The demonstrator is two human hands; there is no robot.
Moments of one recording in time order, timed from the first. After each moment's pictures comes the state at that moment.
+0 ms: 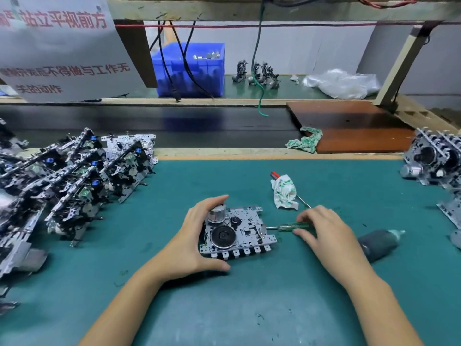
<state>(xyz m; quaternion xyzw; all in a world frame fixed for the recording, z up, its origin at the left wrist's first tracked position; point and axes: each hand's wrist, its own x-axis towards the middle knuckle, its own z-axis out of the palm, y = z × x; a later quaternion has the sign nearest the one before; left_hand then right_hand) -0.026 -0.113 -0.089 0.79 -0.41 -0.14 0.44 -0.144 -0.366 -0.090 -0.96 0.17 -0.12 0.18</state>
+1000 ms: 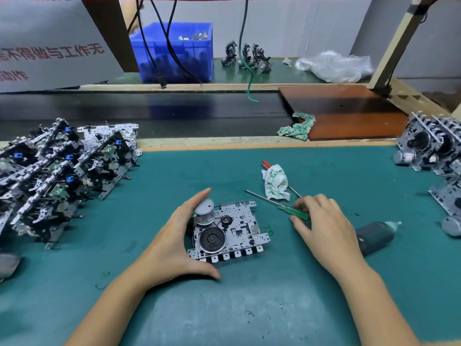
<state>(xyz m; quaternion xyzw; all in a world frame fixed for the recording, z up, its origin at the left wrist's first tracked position) -0.026 -0.112 -0.099 0.81 -0.38 -0.13 0.43 -0.145 -0.364 -0.086 -0.95 0.24 -0.13 0.12</state>
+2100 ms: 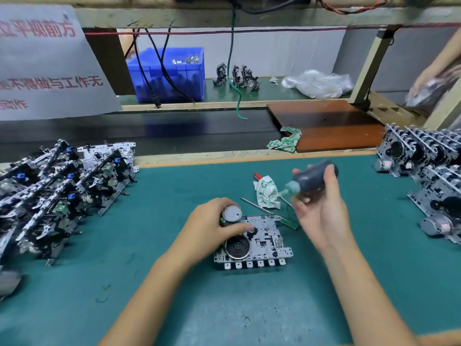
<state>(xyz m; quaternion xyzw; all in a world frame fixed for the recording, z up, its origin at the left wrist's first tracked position) -0.028 -0.181 -0.066 0.85 -0.35 -0.10 0.38 -0.126 -0.355 -0.034 -0.35 0.18 -0.29 0.87</state>
